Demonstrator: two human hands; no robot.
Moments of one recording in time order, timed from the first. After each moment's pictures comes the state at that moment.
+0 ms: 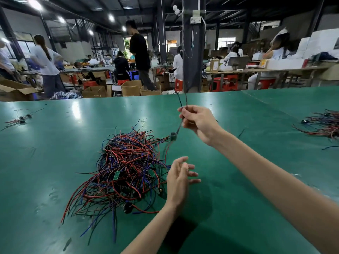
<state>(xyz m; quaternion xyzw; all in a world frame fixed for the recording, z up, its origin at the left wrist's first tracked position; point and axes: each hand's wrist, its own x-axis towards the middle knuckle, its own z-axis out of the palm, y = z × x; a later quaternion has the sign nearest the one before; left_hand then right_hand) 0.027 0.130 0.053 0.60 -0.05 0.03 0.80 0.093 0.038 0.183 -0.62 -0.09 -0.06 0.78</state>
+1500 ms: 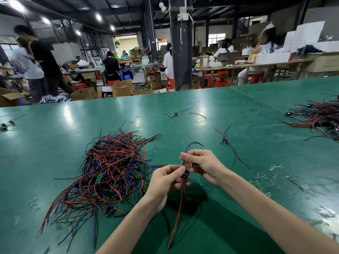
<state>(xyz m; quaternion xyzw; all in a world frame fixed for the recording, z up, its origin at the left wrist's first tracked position) 0.020 0.139 0.066 0.58 -0.07 -0.15 0.80 0.038 -0.013 0.083 -0.62 -0.01 0.05 0.79</state>
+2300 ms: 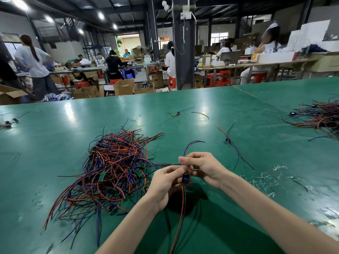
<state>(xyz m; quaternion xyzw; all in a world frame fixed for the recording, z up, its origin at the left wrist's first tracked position) 0.024 0.140 0.065 0.55 -0.02 -0.18 0.81 0.035 -0.003 0.079 -0.62 0.01 0.08 0.78</state>
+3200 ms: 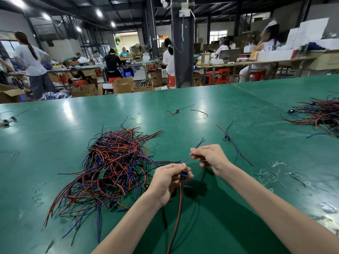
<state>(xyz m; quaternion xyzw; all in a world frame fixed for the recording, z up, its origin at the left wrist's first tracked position) 0.027 0.136 0.065 0.52 0.02 -0.19 0.83 0.057 -0.025 0.072 -0.69 0.10 -0.03 0.72</state>
